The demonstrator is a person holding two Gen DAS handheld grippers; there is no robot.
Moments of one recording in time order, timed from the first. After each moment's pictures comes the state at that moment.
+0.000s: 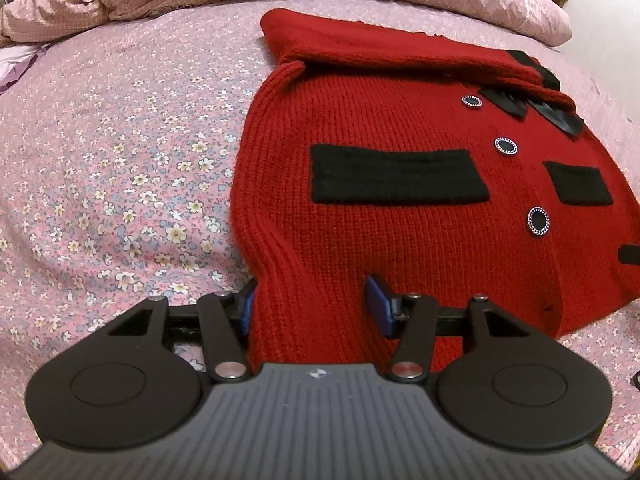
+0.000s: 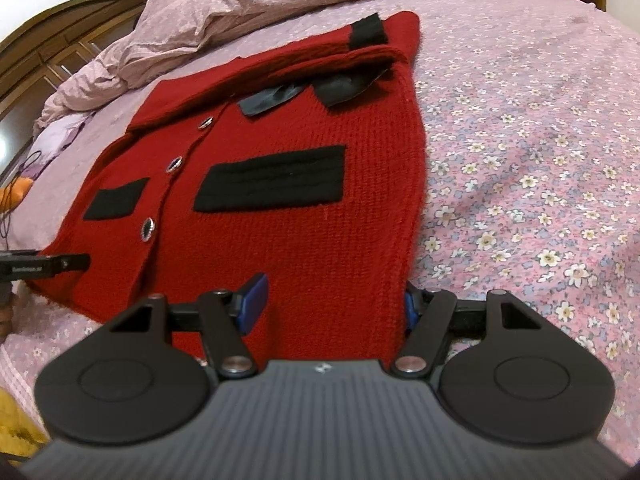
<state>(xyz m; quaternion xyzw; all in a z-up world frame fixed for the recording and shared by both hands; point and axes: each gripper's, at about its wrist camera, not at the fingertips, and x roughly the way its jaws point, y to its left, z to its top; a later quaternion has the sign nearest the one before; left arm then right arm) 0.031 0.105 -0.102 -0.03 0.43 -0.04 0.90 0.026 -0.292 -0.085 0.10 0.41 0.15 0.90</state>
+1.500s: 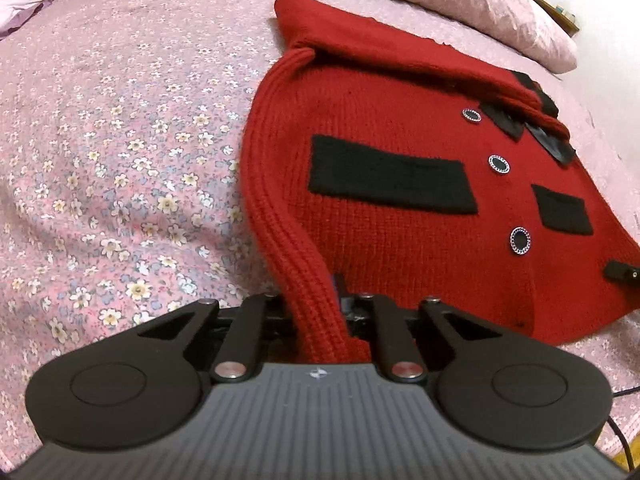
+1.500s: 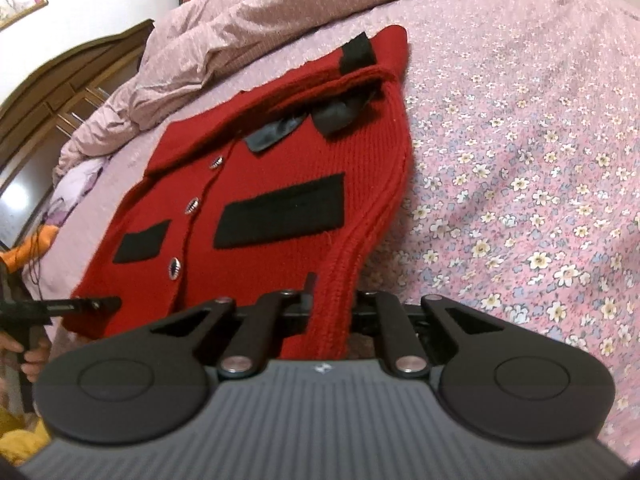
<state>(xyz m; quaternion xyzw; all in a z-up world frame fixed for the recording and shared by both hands) 0.029 0.118 -0.100 -0.10 0.45 -0.05 0.88 0.021 -0.315 -0.072 0.18 0.39 0.16 0.89</state>
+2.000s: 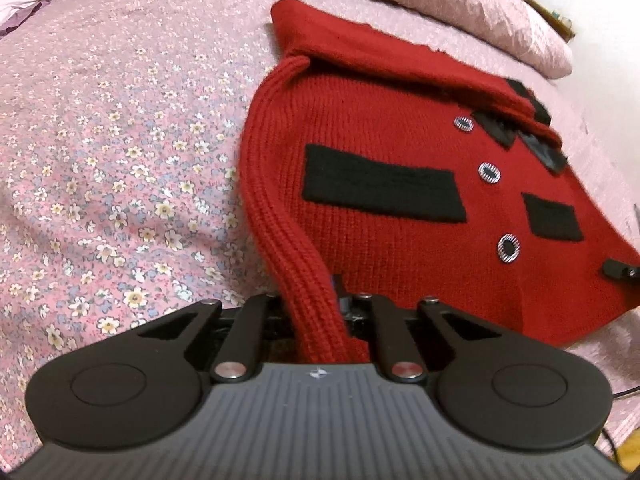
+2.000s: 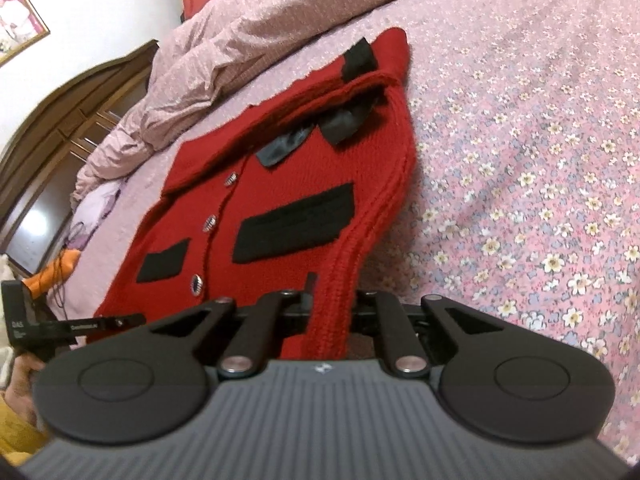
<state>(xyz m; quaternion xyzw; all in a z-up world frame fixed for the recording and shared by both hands) 0.032 0.121 -0.092 -0.12 0.45 -0.06 0.89 0.022 -0.322 -0.067 0.23 0.38 0.17 0.88</state>
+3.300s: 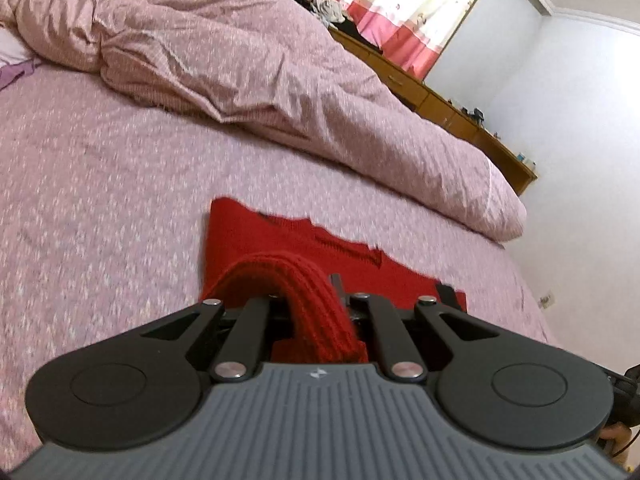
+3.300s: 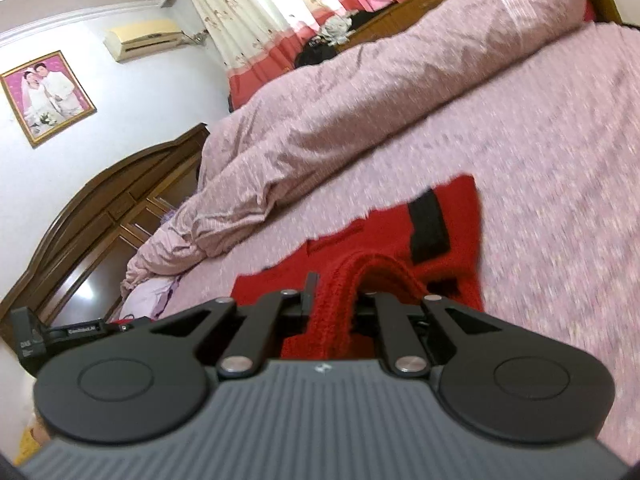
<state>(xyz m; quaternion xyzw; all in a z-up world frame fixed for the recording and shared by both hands) 0.124 0.127 0.039 -0.24 0.28 -0.07 0.93 0.117 -0.338 0.012 0.28 0.25 0.22 0.90</state>
